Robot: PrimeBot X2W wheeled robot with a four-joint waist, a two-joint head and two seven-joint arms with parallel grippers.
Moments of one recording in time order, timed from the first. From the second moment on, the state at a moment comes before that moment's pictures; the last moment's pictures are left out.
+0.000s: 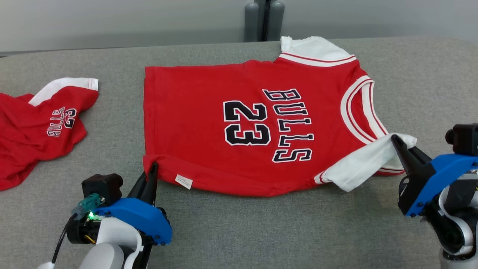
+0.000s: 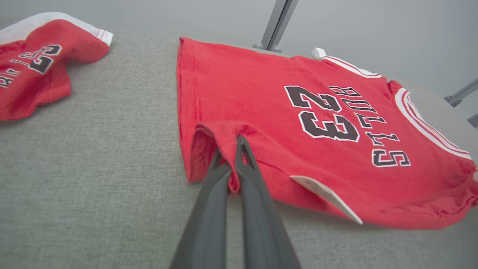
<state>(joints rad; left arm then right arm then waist) -0.15 0.25 -0.33 0.11 -0.53 0.09 0.13 -0.19 -0.08 -0.15 -0.18 0.27 0.13 0.67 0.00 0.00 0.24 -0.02</state>
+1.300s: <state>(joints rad) -0.36 0.18 -0.34 0.38 -0.56 0.08 0.07 -0.51 -0.17 -0.04 0.19 0.34 0.13 0.32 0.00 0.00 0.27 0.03</state>
